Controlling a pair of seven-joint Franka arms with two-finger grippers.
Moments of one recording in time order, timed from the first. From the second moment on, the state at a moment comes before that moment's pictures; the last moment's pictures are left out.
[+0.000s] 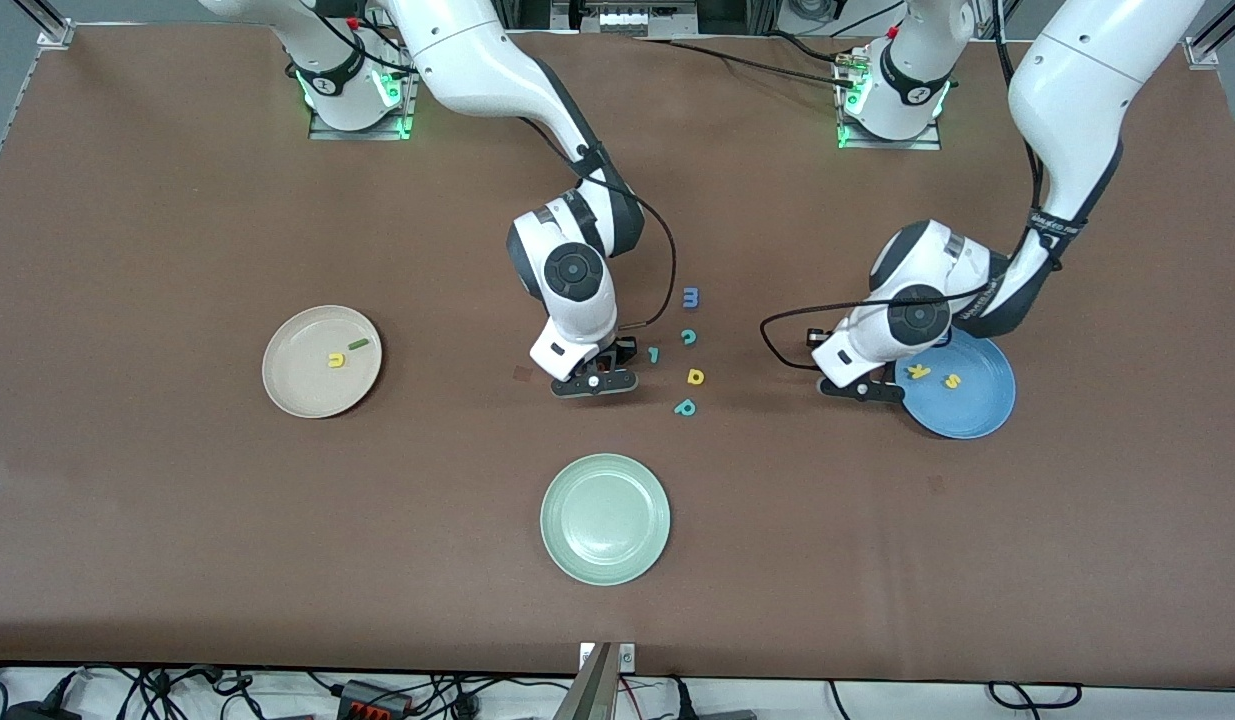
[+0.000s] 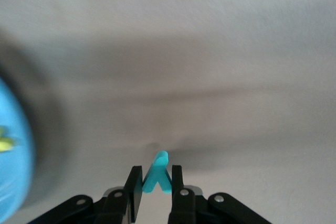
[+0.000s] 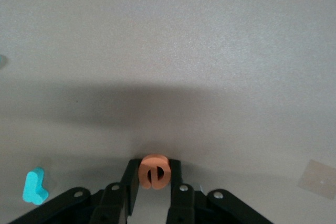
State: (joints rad) left arm 0.26 0.56 -0.56 -1.99 0.34 2.17 -0.40; right arm 1.06 0.92 -0.42 -1.42 0.45 2.29 0.39
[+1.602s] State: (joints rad) left arm 0.48 0.50 -0.66 -1.62 0.41 1.63 -0.11; right arm 0.74 0.79 -0.77 -1.74 0.45 1.87 -0.32
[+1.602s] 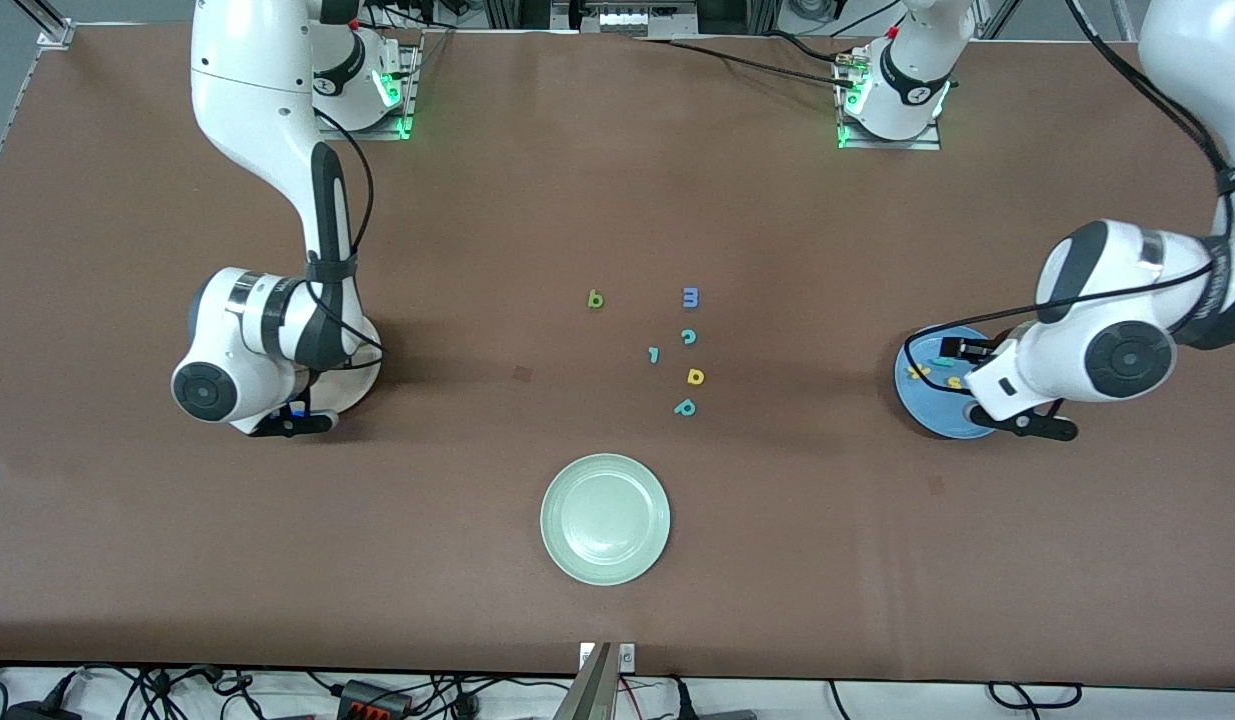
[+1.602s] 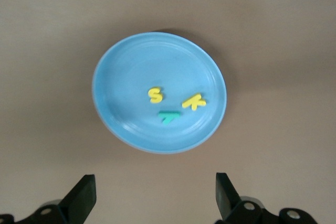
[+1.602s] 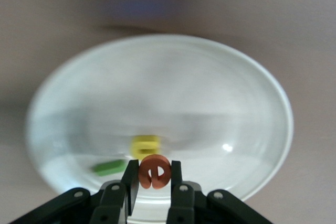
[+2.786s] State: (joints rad) left arm 0.12 0.16 -0.14 -1.42 0.00 1.49 -0.02; right arm 1.14 0.70 -0.75 -1.72 0.63 1.99 -0.18
